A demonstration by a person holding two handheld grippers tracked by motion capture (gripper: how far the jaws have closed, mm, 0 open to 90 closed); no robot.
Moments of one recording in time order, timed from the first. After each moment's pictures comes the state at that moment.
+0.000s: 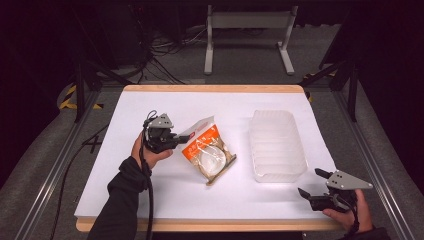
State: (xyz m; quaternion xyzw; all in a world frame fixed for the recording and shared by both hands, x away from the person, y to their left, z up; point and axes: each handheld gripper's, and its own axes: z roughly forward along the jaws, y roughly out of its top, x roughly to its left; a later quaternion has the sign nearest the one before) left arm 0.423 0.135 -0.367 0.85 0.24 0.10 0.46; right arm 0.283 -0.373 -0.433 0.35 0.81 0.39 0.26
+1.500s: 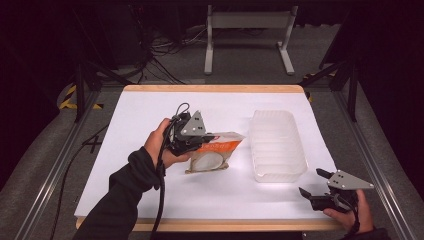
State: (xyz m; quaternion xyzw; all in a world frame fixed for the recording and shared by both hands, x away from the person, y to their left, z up) left arm 0.377 0.065 -0.283 0.91 0.10 0.18 0.37; right arm 0.282 -0.375 -0.433 0.36 0.80 0.39 0.27
